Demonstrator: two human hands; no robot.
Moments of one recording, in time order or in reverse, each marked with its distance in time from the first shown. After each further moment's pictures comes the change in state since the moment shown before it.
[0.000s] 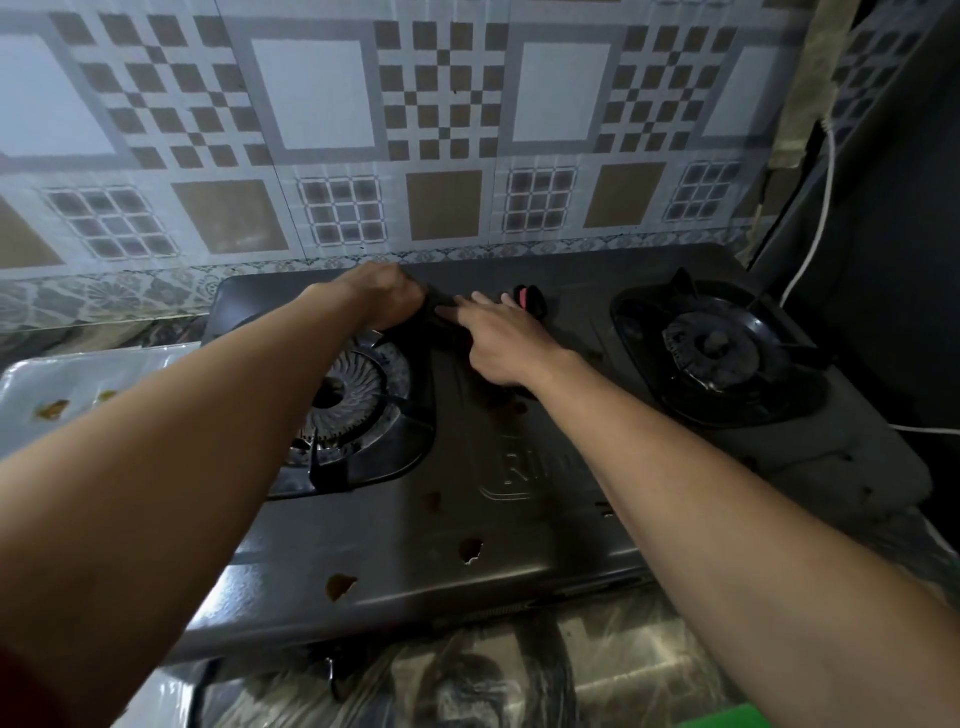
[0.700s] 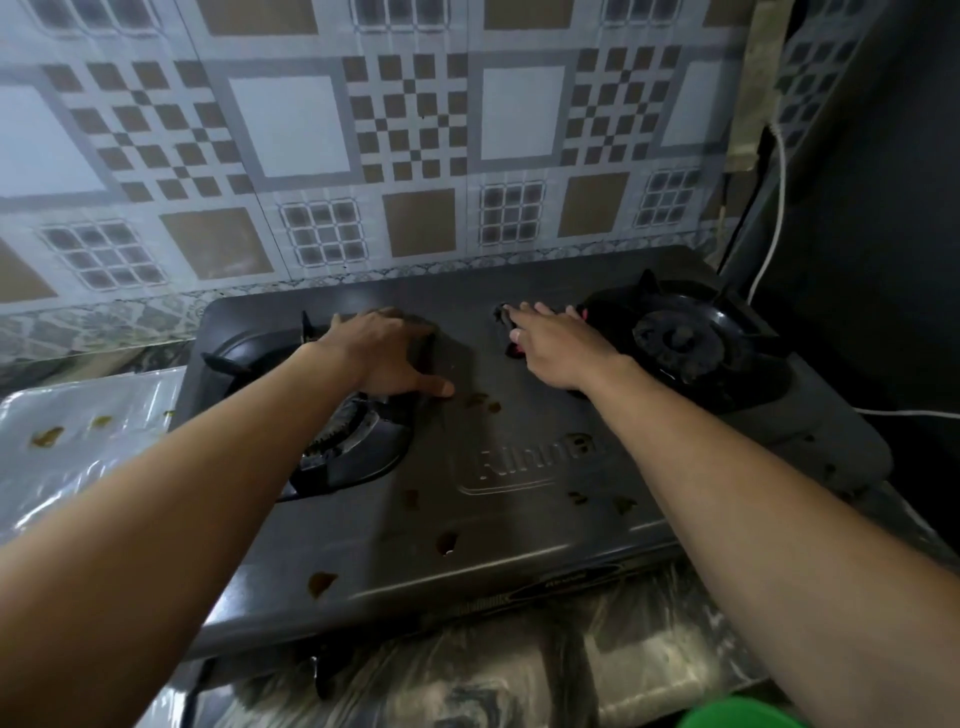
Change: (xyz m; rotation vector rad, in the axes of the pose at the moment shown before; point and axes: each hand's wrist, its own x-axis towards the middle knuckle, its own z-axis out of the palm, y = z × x) left_hand -0.060 0.027 0.018 0.350 -0.069 0.117; right_hand -0.046 0.066 -0.013 -0.005 -0.033 0.232
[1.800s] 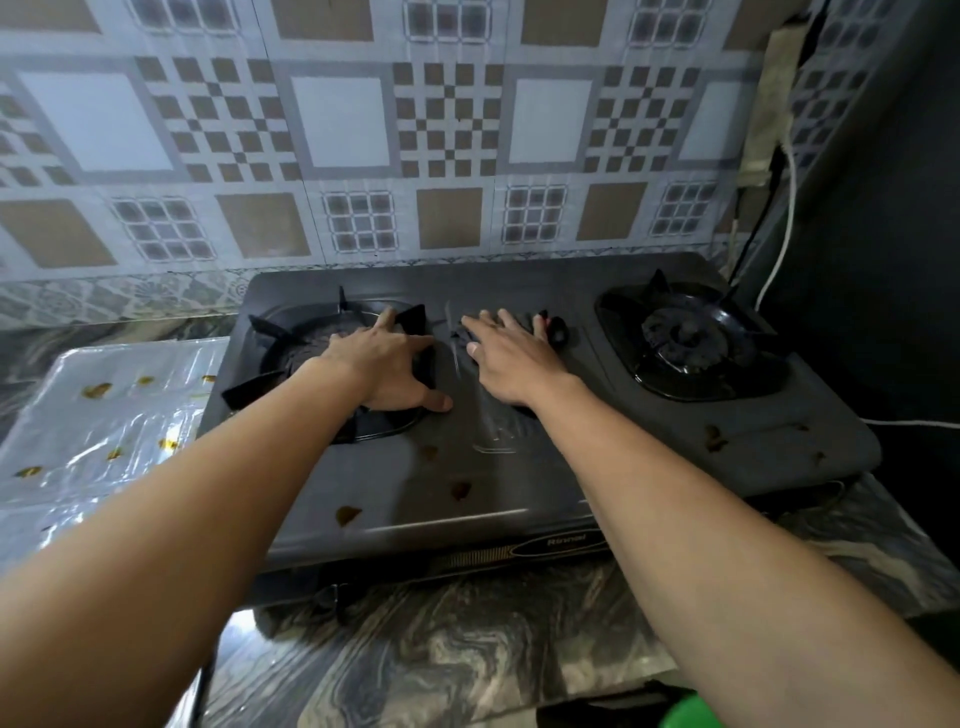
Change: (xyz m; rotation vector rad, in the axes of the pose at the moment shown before) left_hand -0.062 0.005 0.024 -0.100 -0.020 -0.153; right_hand -0.022 -0.064 0.038 0.005 0.086 -0.101
